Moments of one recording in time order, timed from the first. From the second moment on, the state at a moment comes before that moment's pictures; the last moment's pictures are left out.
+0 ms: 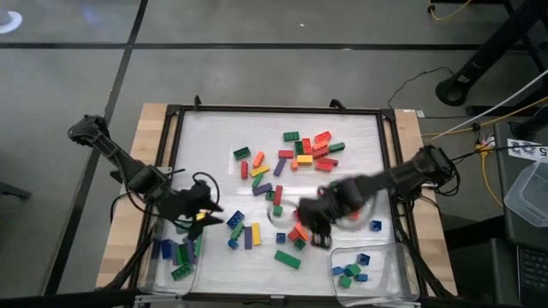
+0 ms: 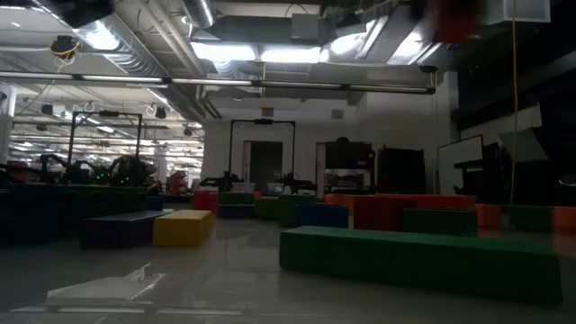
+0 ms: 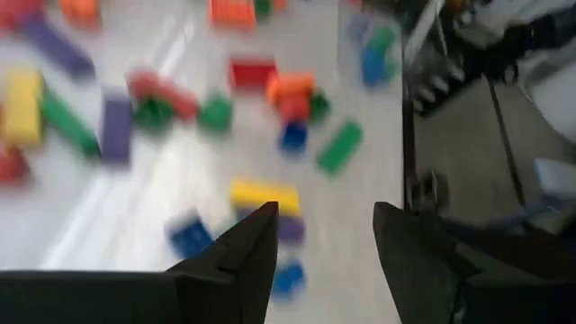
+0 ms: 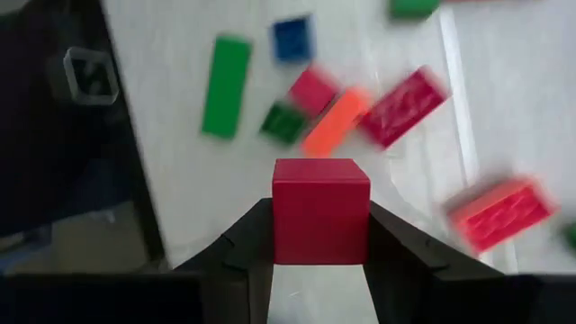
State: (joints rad) left arm -0.64 1.02 0.87 -0.51 -0.43 -0.81; right arm 0.42 1.74 1.64 -1.17 -0.09 0.63
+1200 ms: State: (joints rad) left arm -0.28 1.68 0.87 0.13 -0.40 -0.15; right arm 0.88 1.74 1.64 -1.21 0.08 1.12
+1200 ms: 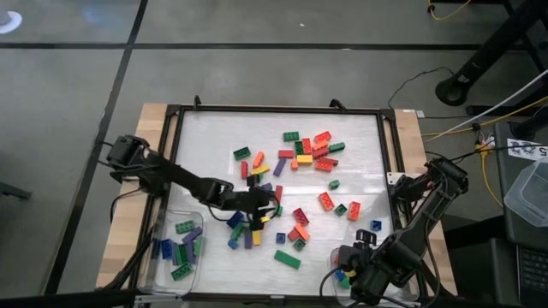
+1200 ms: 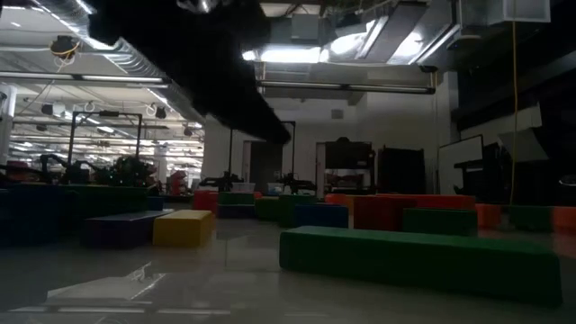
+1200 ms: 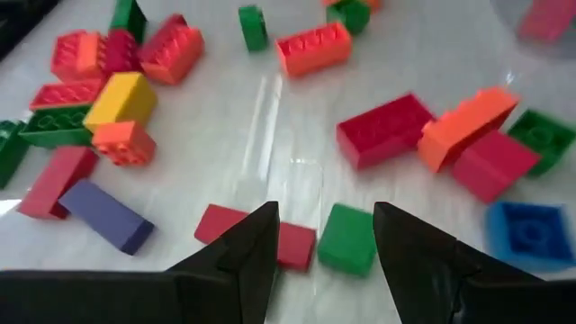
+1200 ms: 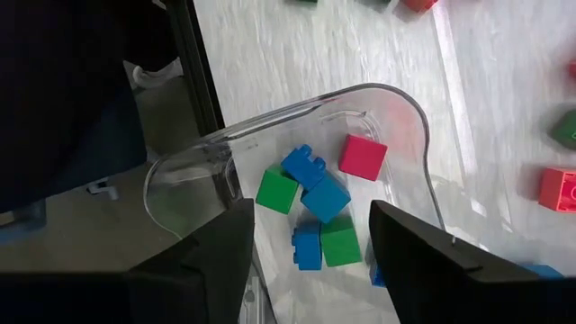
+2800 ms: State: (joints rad) left arm -0.19 1.83 0.87 0.26 -0.11 -0.10; right arm 0.88 1.74 1.64 -1.20 0.13 1.04
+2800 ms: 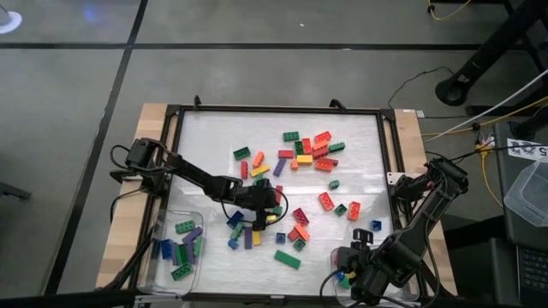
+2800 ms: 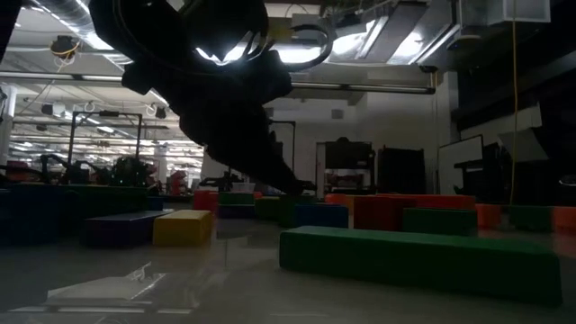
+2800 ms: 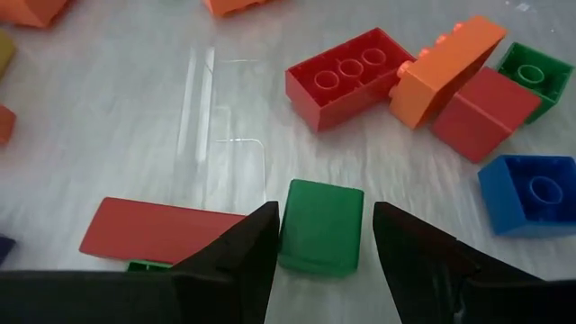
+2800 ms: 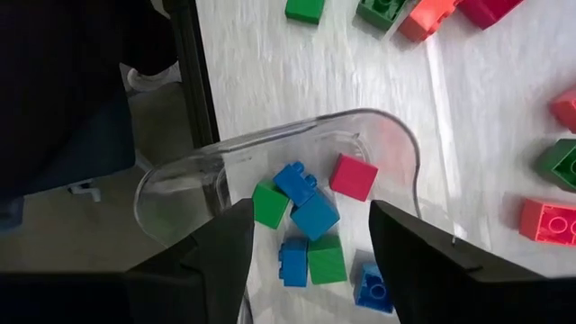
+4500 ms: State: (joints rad) left arm -0.23 1.65 0.93 0.46 0.24 -0.30; right arm 0.77 1.86 1.64 -0.94 0.94 0.10
